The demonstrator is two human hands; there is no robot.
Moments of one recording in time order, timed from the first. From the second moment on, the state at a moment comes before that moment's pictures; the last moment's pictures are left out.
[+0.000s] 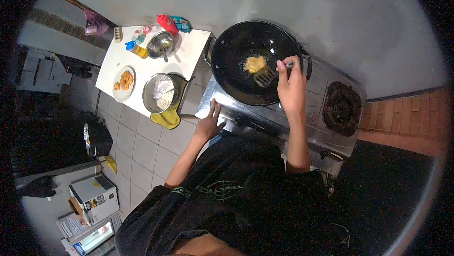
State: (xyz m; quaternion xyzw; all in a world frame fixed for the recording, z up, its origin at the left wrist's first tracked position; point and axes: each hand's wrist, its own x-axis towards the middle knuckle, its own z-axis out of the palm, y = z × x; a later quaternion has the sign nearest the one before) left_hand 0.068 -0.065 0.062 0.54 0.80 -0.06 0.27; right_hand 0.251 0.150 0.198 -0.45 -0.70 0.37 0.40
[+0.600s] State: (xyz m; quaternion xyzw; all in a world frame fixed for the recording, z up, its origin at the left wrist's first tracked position) left_hand 0.069 -0.064 0.058 0.53 0.80 -0.02 0.27; right_hand 0.254 0.149 0.215 -0.49 -0.70 0.37 0.36
